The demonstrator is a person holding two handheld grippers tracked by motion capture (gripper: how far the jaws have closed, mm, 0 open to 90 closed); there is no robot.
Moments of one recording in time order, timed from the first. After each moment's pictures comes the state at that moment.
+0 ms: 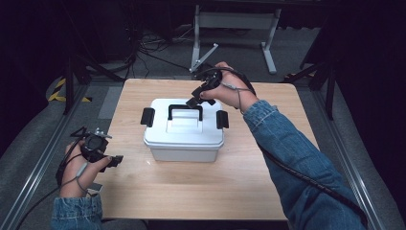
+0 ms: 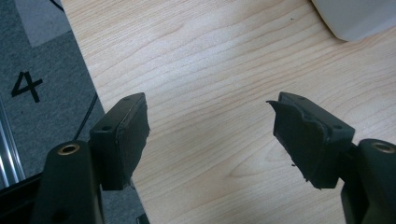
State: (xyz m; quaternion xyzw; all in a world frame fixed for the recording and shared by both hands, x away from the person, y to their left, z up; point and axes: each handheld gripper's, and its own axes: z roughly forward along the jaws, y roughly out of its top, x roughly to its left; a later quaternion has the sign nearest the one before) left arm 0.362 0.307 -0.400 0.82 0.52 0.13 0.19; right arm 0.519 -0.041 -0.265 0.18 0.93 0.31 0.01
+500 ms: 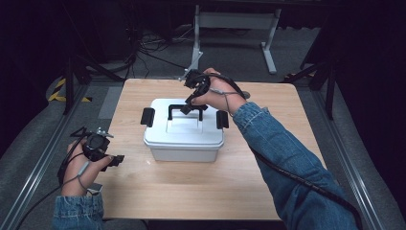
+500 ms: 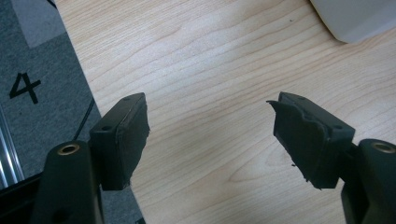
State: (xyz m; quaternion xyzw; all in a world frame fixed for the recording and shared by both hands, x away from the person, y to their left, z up) left arm 0.367 0.306 -0.402 0.83 0.51 0.13 0.18; right arm 0.520 -0.016 -0.285 0.16 0.95 0.27 0.00
